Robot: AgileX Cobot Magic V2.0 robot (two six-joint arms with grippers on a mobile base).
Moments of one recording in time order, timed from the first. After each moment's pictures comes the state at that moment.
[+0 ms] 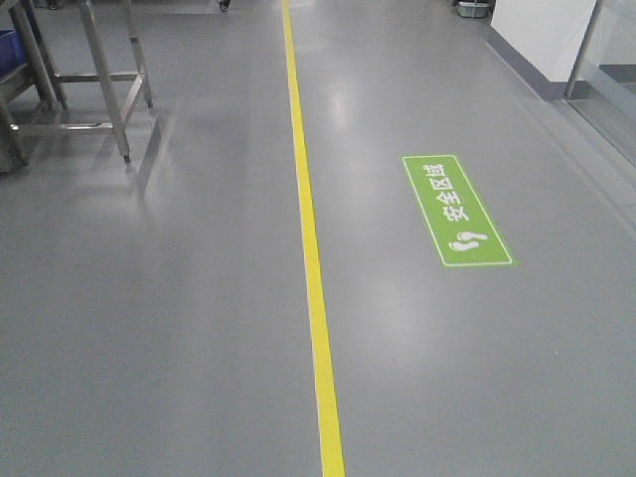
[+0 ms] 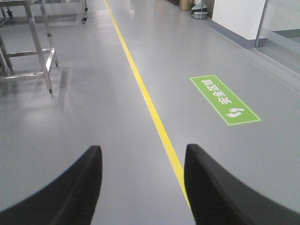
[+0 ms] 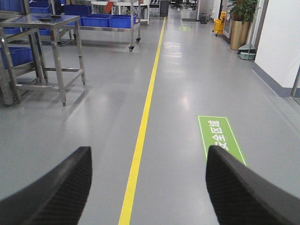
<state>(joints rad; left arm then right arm) -0.13 0.17 -0.31 -0.02 0.48 0.02 0.15 0.09 -0.24 -0.04 0.36 0.01</state>
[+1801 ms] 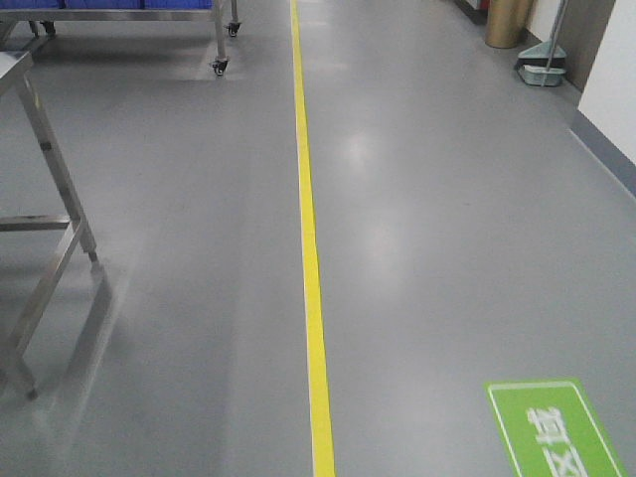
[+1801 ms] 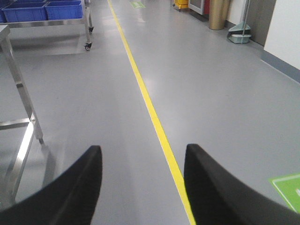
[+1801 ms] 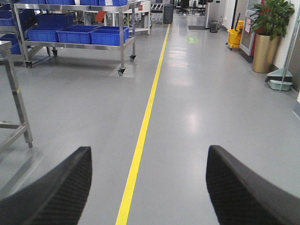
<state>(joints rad) -0.13 0.17 -0.31 -0.02 0.48 0.02 0.15 0.09 -0.24 -0.04 0.36 0.01</state>
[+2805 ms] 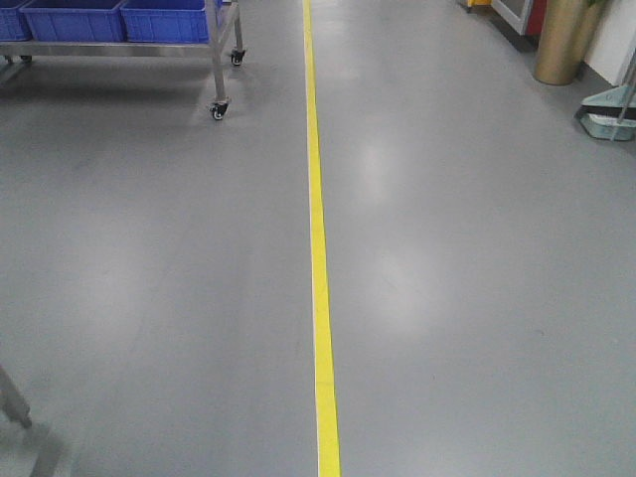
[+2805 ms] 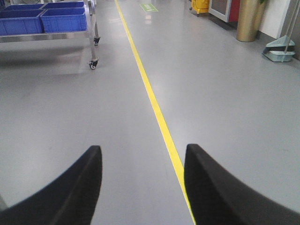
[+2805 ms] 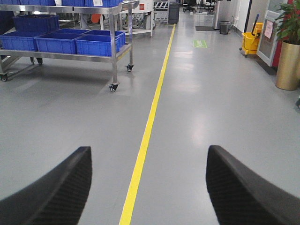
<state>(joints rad) -0.13 0.17 -0.31 -0.02 0.48 0.02 0.15 0.09 -0.24 -0.04 0.36 0.01</state>
